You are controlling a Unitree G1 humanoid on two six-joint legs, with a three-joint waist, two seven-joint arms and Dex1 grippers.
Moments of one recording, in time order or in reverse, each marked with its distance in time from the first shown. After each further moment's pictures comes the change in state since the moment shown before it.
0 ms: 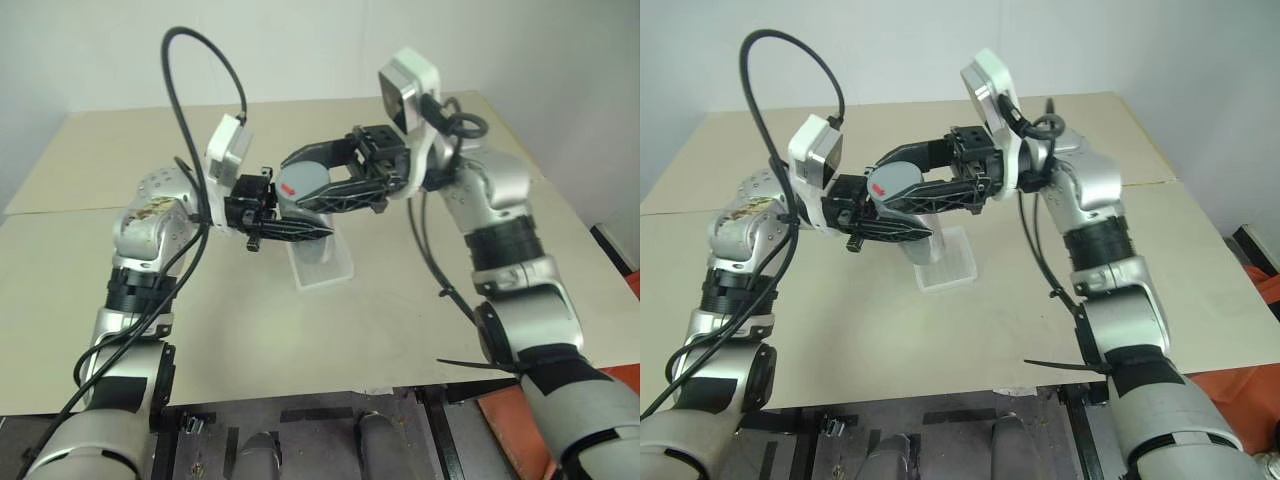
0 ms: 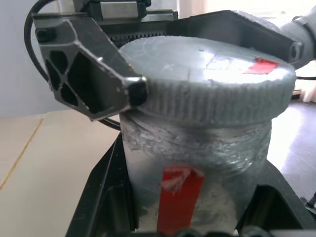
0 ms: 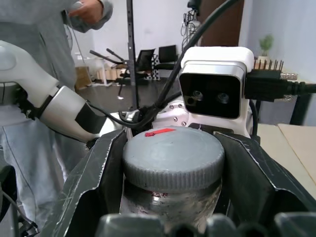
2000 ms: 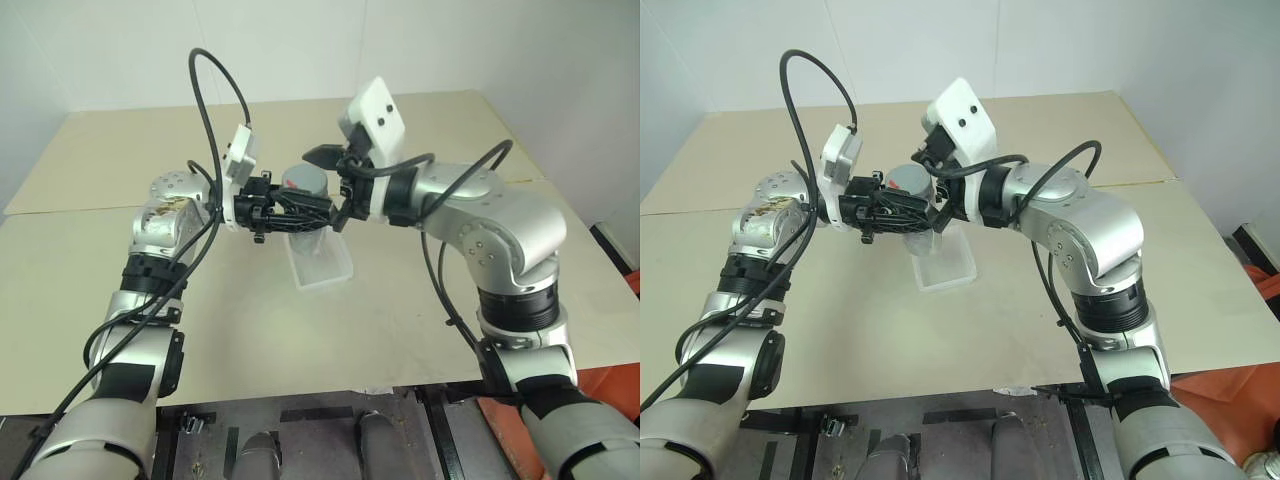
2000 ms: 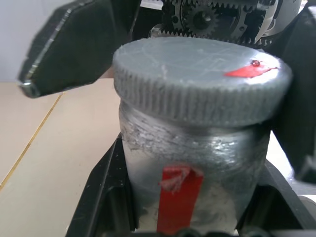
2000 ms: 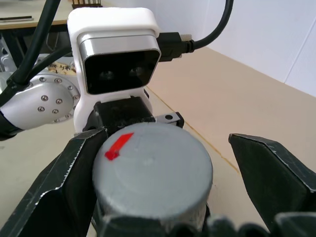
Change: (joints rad) left arm -0.110 -0.037 -0.040 0.326 0.130 -0.173 -0.023; right arm 0.265 -0.076 -0.010 -0.845 -0.061 0.587 -1.009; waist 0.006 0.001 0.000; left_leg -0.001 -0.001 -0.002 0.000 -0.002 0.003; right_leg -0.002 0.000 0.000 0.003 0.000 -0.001
